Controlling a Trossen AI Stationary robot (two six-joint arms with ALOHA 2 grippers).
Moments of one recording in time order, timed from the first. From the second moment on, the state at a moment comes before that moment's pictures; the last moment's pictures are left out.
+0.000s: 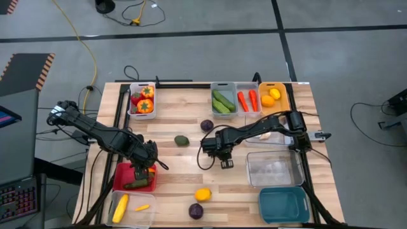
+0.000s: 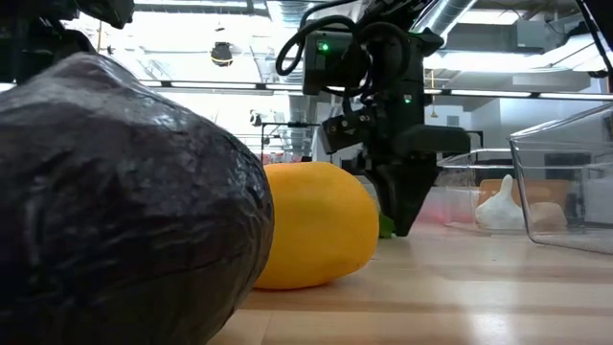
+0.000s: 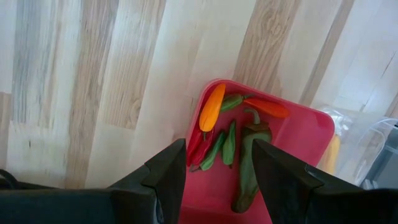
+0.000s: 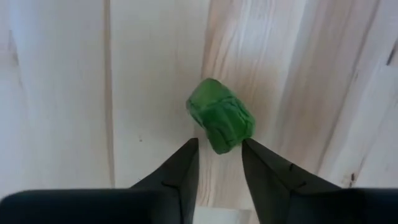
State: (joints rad) left arm -0.43 1.23 1.03 -1.21 0.04 -0.76; right arm 0.10 2.03 1.42 -0.90 0.03 -0.03
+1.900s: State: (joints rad) left arm -0.43 1.23 1.03 -0.66 -0.34 -0.43; right arm 0.10 2.01 1.45 -0.69 0.02 0.00
